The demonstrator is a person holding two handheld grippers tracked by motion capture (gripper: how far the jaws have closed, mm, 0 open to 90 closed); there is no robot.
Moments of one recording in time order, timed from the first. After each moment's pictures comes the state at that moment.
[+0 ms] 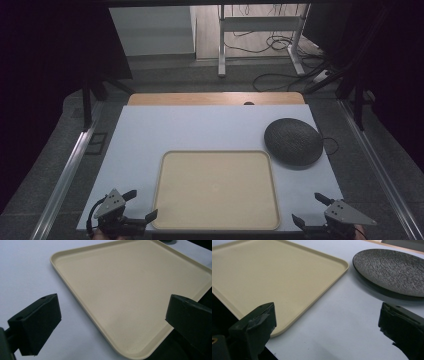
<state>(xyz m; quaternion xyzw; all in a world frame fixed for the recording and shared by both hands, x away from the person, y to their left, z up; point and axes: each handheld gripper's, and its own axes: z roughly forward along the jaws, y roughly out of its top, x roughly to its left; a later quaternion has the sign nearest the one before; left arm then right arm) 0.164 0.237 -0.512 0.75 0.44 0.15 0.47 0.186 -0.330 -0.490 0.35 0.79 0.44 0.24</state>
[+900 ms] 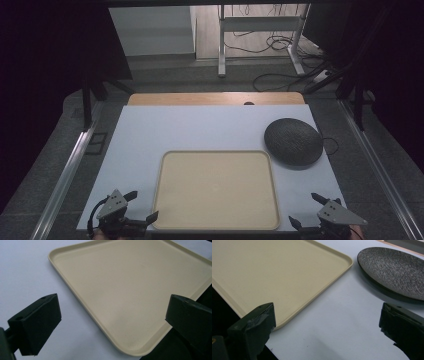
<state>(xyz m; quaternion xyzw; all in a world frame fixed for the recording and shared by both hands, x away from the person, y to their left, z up) 0.164 0.235 -0.513 0.76 0.43 0.16 0.46 0.187 -0.322 -0.493 0.32 0.81 0.41 0.26</state>
